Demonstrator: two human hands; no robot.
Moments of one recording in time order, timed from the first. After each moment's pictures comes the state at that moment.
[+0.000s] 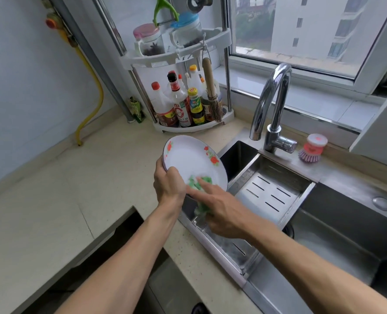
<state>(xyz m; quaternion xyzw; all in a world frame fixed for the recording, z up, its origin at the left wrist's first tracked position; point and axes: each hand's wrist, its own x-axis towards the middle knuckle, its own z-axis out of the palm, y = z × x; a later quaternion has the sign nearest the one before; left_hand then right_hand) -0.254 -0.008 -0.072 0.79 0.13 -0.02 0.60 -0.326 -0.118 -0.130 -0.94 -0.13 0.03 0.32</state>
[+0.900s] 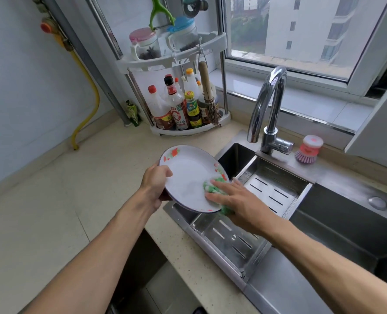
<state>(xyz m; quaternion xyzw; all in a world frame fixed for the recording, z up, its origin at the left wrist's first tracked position) -0.224 0.018 -0.055 0.77 0.14 -0.19 0.59 -0.331 -0.162 -0.162 -0.96 -0.11 -0.05 0.25</state>
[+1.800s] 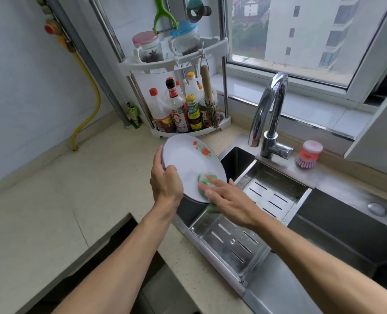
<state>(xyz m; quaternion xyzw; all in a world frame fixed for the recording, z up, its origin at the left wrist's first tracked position) -0.233 -0.005 -0.074 0.79 0.04 0.01 0.62 -0.313 -0.146 -0.134 -0.90 -0.03 0.04 0.44</state>
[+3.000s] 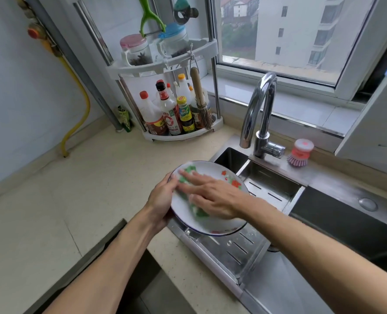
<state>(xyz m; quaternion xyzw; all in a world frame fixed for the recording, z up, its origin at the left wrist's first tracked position) -0.235 0.016 -0.090 0.68 0.04 -0.30 0.67 -0.287 -0.149 -0.114 -0.94 -0.18 0.06 0.29</state>
